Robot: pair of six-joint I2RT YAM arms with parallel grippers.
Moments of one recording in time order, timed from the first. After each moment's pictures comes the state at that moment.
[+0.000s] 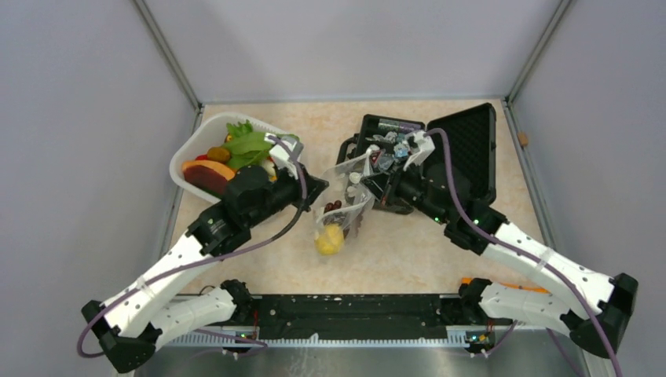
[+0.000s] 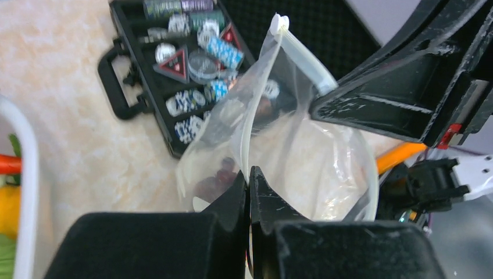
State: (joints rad) left arm -0.78 0.87 0.98 -0.30 0.02 -0.34; right arm 0.88 0.94 0.90 -0.07 0.07 0.58
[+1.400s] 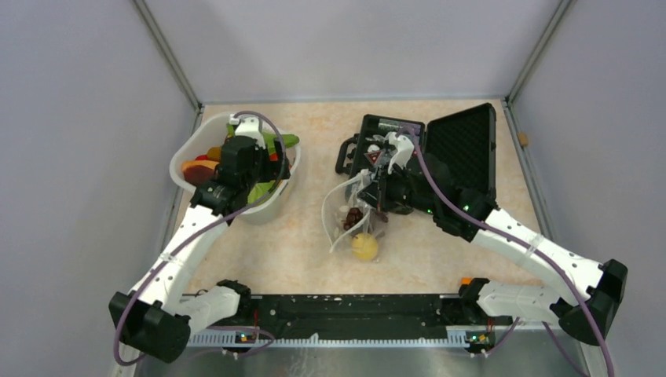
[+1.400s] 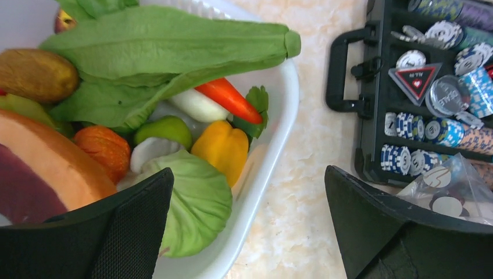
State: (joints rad) left arm -0.37 1.04 1.02 -0.43 -0.19 -0.28; right arm 0.87 1.08 1.04 -0.36 -0.03 0.52
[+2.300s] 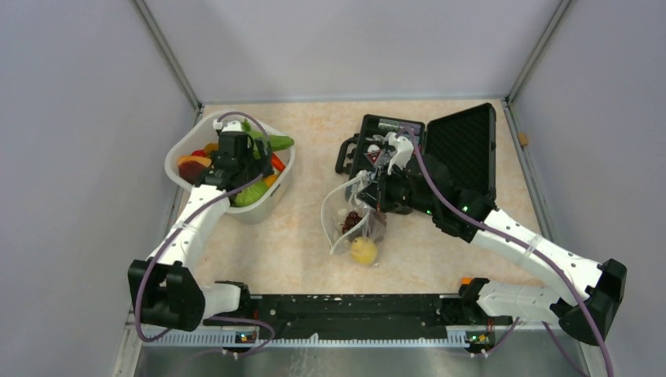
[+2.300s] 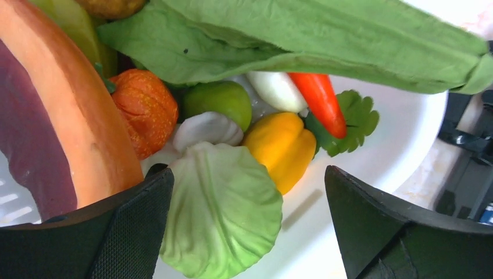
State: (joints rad) left arm -0.15 1.25 1.01 -0.49 -0.24 -0.37; right arm 0.87 1.08 1.03 -0.34 -0.04 0.52
